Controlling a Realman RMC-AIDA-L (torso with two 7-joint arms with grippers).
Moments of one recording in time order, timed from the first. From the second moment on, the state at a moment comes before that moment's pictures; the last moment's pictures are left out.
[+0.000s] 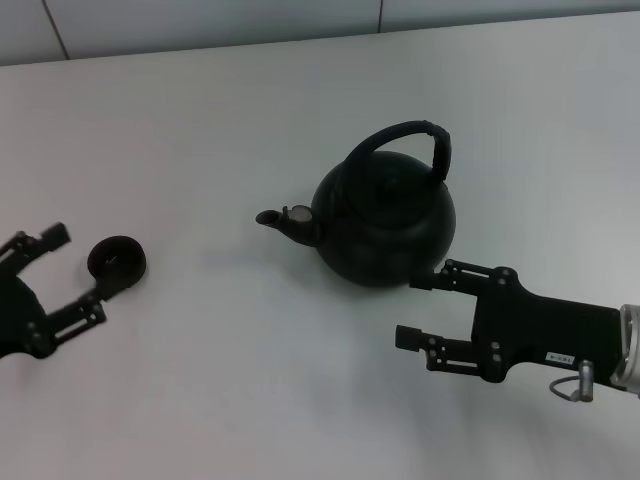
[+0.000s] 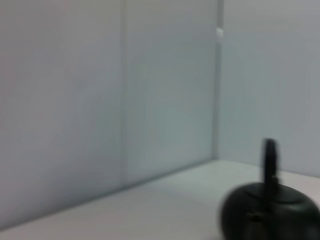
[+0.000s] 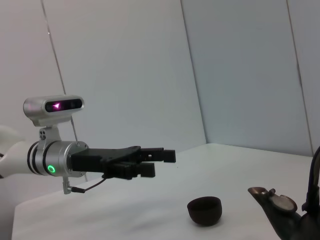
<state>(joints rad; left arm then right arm) -0.32 -2.07 0.29 0.41 2.02 1.68 -0.79 0.38 2.09 -0.37 -0.31 -2.16 -1.71 0.82</state>
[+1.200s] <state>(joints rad) -0.35 -2.07 0.20 0.27 2.03 1.35 -0.67 0.40 2.08 -0.37 -0.31 -2.13 -1.71 0.82</state>
